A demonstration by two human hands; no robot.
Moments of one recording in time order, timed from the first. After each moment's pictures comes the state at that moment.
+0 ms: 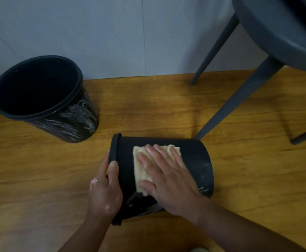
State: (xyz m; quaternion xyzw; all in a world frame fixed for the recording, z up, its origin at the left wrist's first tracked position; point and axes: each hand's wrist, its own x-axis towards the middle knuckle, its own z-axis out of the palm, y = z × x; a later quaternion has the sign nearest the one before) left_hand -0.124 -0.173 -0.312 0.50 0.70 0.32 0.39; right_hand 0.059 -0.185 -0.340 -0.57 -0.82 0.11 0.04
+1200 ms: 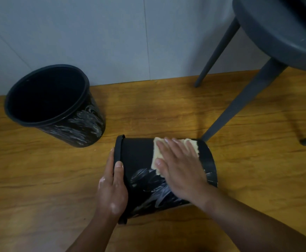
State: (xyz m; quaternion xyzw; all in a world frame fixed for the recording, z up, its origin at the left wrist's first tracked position) left_hand -0.128 -0.165 -0.314 0.50 0.68 0.33 0.42; right_hand 0.070 -0.158 -0.332 -0.65 -0.74 0.18 0.05
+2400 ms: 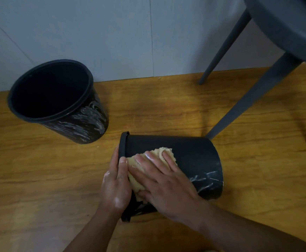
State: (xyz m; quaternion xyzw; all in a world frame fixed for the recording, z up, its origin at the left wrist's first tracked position) left_hand -0.134 -0.158 -0.322 0.47 0.67 0.34 0.46; right_hand 0.030 -0.185 -0.342 -0.50 -0.86 0.07 0.02
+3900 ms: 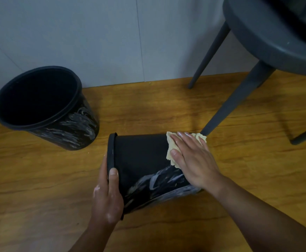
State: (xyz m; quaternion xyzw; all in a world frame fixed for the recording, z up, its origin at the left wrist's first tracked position) left_hand -0.122 -0.174 -0.311 0.51 0.67 0.34 0.41; right_hand 0.129 -0.145 -0.347 -0.68 -0.71 0.18 0.07
